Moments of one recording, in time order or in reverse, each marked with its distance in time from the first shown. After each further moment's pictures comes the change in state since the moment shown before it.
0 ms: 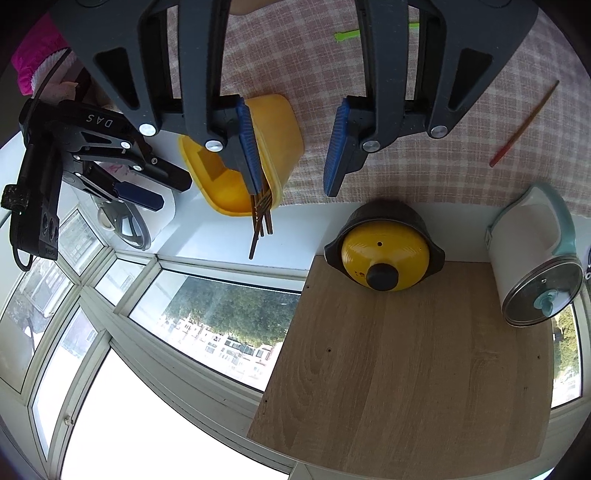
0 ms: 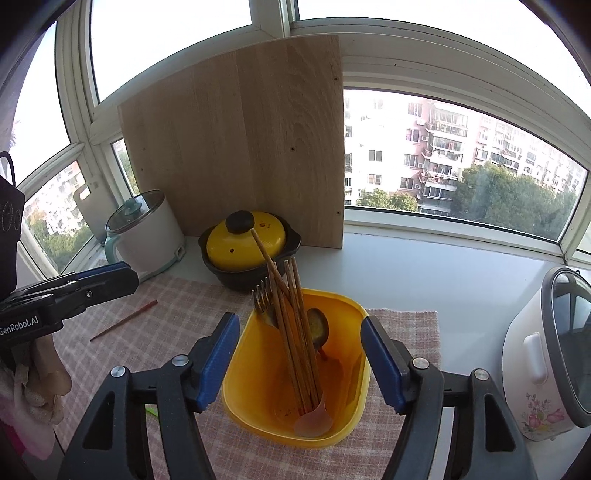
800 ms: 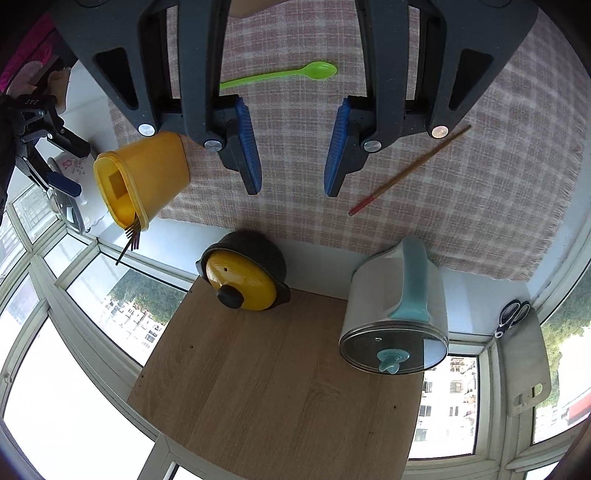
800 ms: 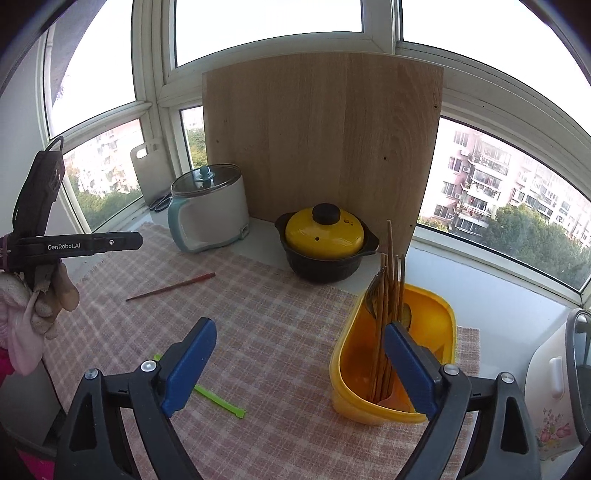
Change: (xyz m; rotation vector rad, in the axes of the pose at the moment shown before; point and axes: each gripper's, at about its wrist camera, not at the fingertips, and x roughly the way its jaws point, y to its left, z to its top) left arm -0.081 0.161 -0.047 -0.179 0.027 0.210; right arm -0.007 0.097 -0.024 -0.223 0.004 0.124
